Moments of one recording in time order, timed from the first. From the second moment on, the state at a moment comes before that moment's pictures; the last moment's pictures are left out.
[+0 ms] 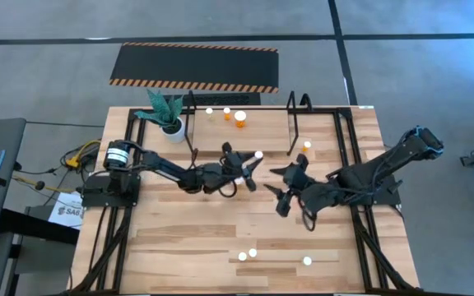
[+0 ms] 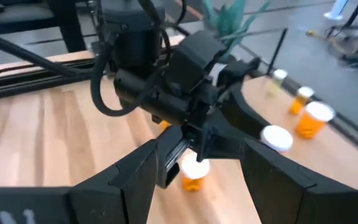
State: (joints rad) left arm -0.05 1.94 0.95 1.06 -0.61 -0.01; right arm 0.45 1.28 1.10 -0.39 0.81 0.44
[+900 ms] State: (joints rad) left arm 0.09 2.22 1.02 1.23 -0.64 -0.08; right arm 0.47 1.13 1.10 -0.24 0.81 0.39
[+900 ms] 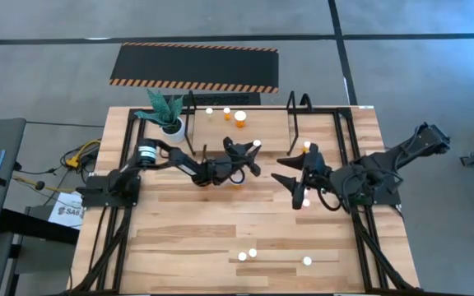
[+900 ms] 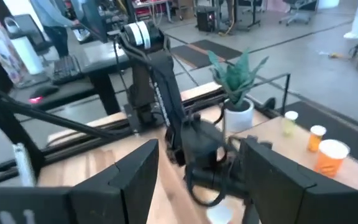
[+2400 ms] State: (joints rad) left arm 0.21 2.26 1.14 1.00 -0.60 -0.13; right arm 0.13 1.13 1.10 -0.43 0.81 0.18
